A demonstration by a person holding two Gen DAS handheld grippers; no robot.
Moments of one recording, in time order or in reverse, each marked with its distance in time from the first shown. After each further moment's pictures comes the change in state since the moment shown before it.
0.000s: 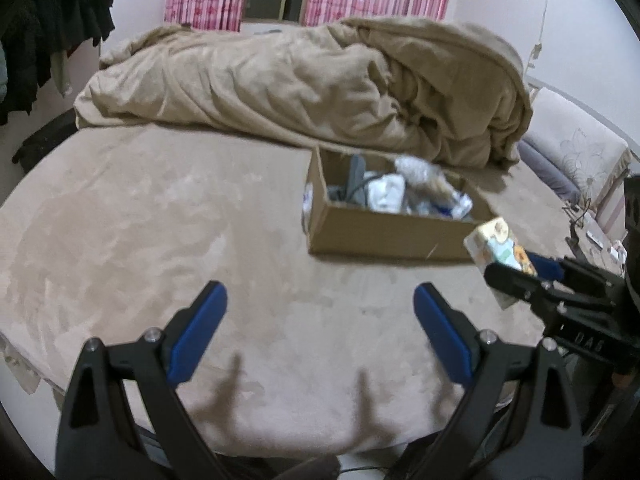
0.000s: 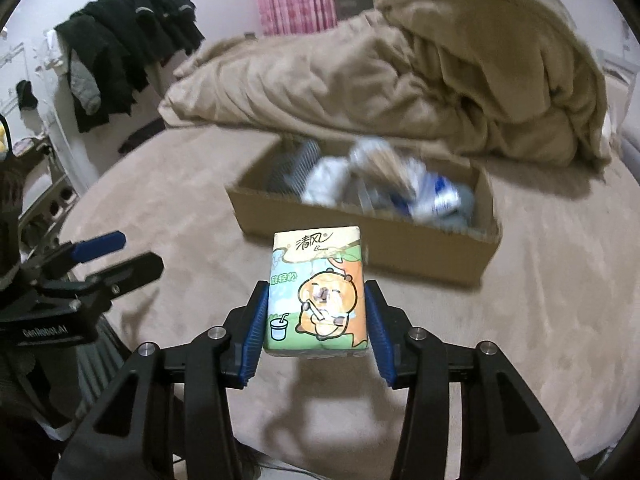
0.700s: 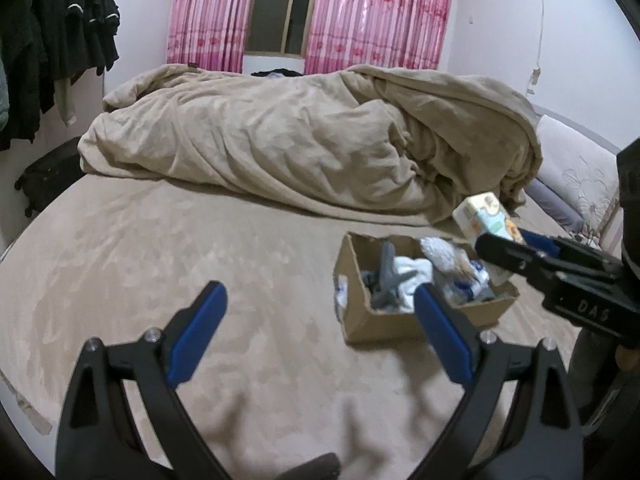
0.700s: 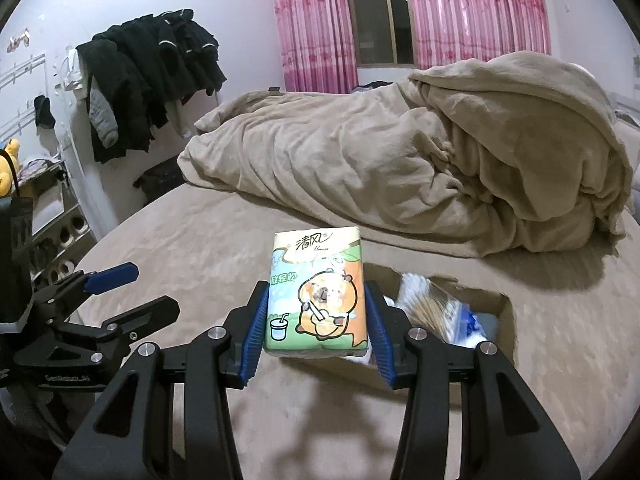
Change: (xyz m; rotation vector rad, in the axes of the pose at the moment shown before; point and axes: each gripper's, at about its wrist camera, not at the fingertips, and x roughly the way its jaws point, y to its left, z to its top) left arm 0.000 0.043 0.075 0.011 -0.112 0.001; right arm 0.008 0.033 0.096 -0.047 -0.152 0.035
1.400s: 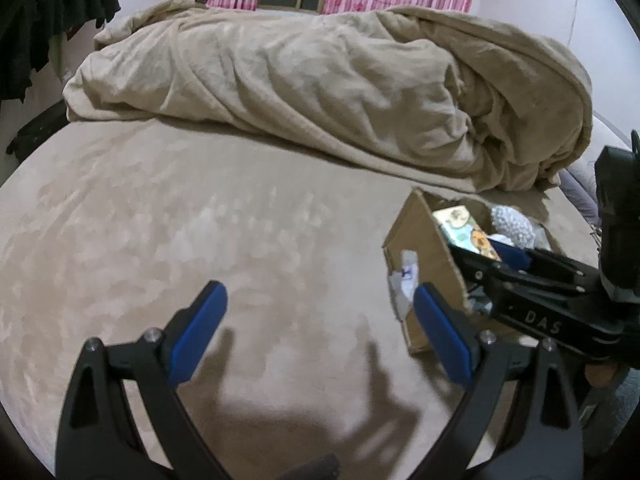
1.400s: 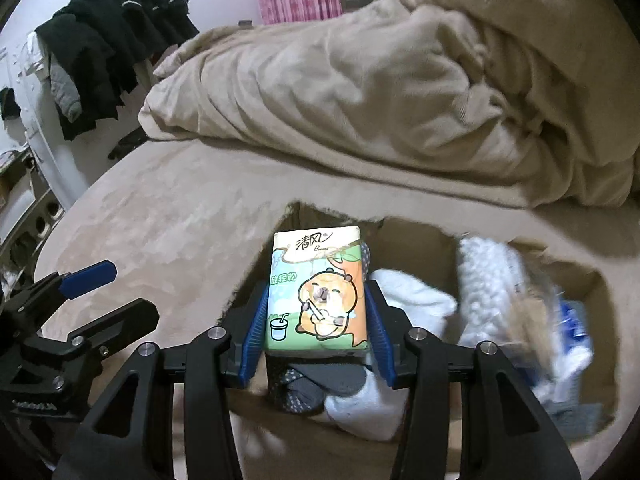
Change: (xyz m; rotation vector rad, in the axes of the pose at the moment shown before) left arm 0.112 0.043 -0.024 -0.063 0.161 0.017; right arm 0.146 -0.017 -0.026 0.065 0.190 -0.023
